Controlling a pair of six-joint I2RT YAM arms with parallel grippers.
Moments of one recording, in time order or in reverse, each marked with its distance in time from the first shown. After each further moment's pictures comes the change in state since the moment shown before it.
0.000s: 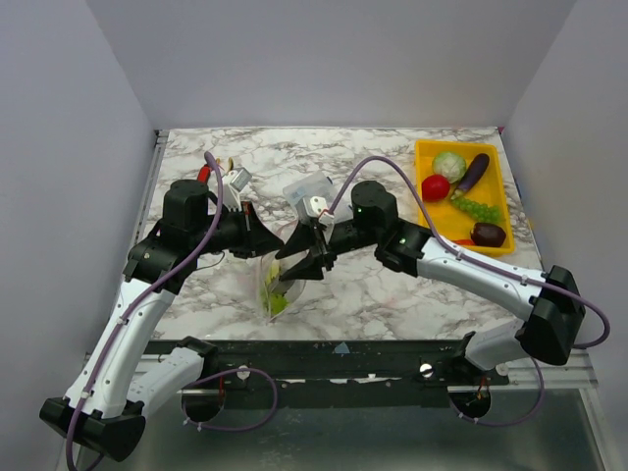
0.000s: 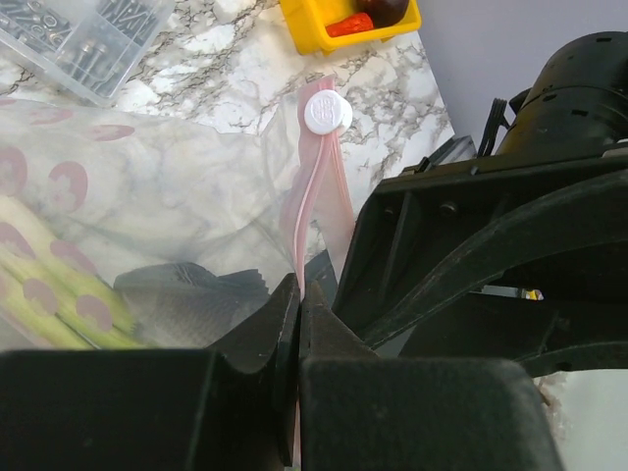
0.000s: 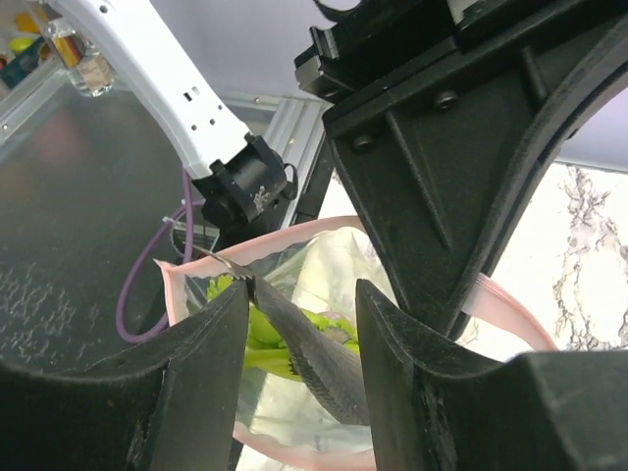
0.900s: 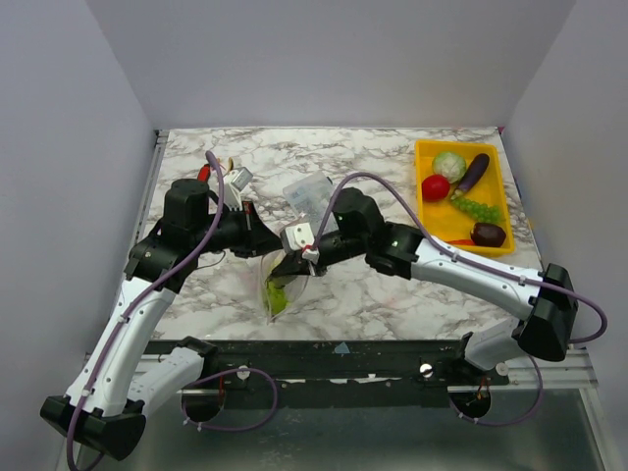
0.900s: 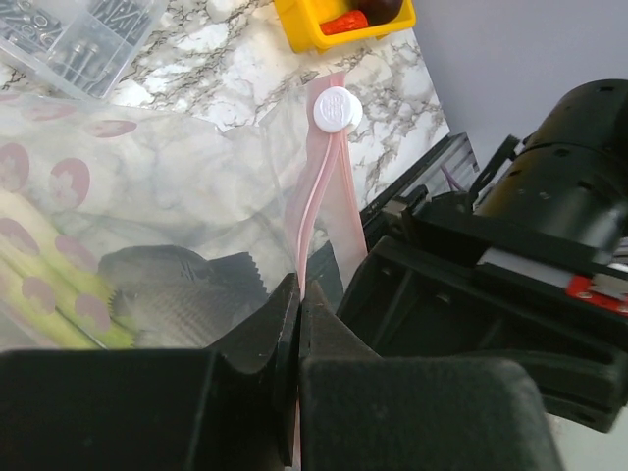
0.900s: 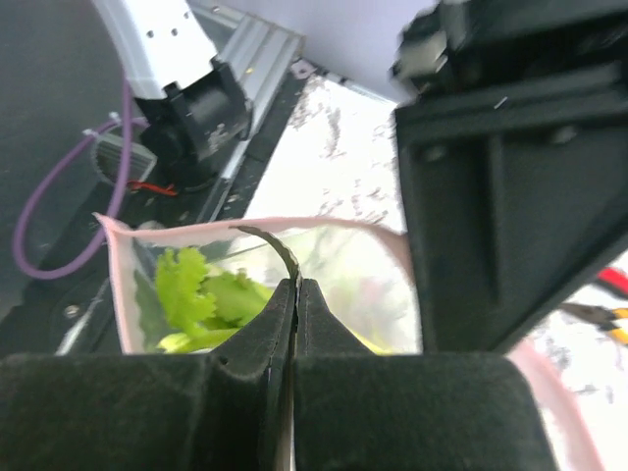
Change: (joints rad) left arm 0.002 0.006 0.000 0.003 0.014 0.000; right arm 0.093 0.035 0.081 -0.273 0.129 -0.390
